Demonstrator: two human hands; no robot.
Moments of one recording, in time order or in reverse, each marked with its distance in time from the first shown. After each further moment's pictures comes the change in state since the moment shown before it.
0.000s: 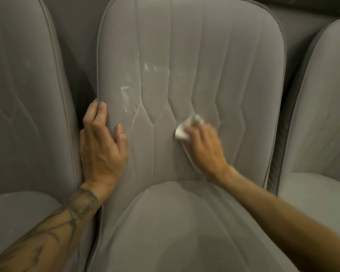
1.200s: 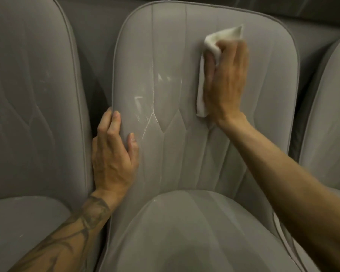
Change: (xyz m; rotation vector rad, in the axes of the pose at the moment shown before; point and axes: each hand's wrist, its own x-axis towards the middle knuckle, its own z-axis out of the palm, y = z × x) left_hand -0.001 -0.004 0.002 0.013 0.003 -0.007; right_hand 0.171 0.026 -0.026 0.072 0.506 0.310
